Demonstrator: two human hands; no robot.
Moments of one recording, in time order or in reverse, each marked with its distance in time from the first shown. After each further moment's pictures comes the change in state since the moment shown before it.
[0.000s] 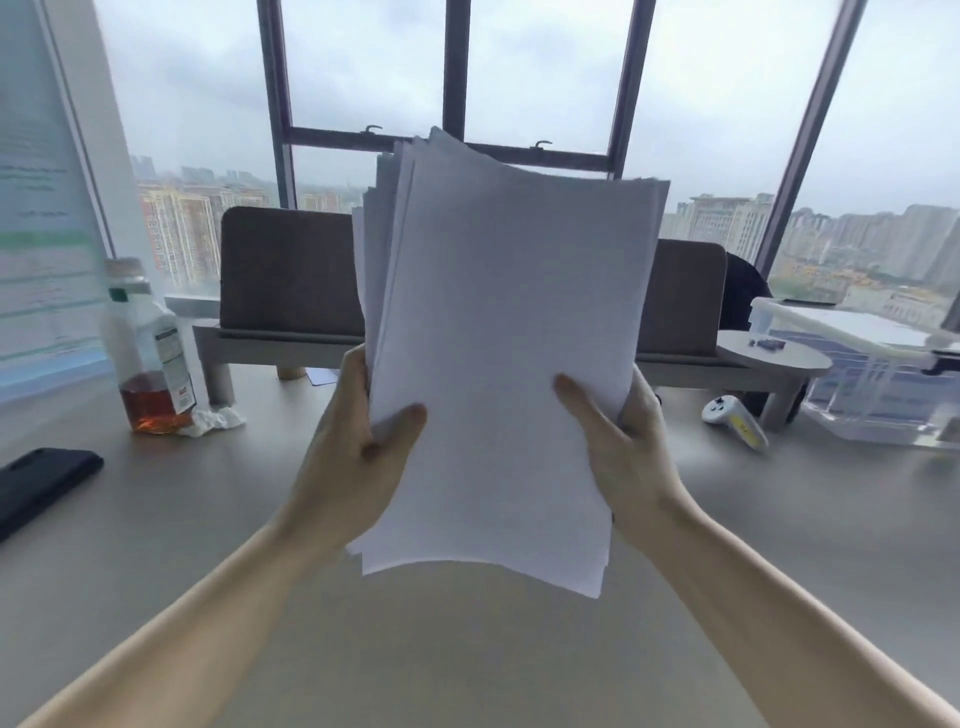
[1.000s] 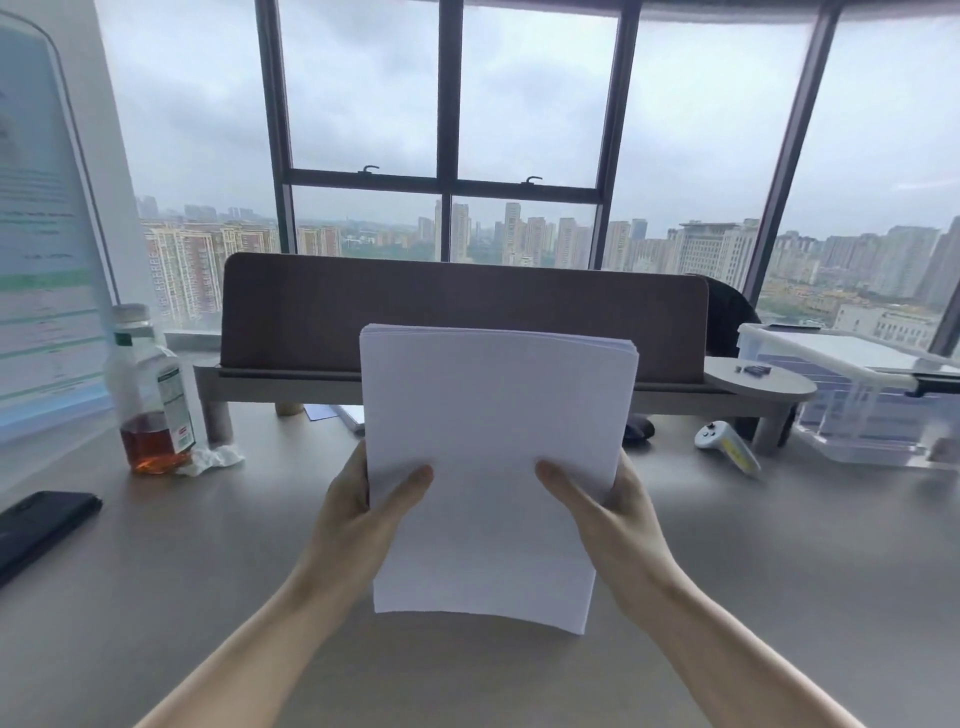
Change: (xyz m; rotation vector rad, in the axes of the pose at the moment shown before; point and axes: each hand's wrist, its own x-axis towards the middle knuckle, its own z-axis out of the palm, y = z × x) left_hand -0.017 -0.008 0.010 -0.330 -0.064 -0.358; right_hand -0.023 0.014 -0.013 -0.092 -0.010 0.102
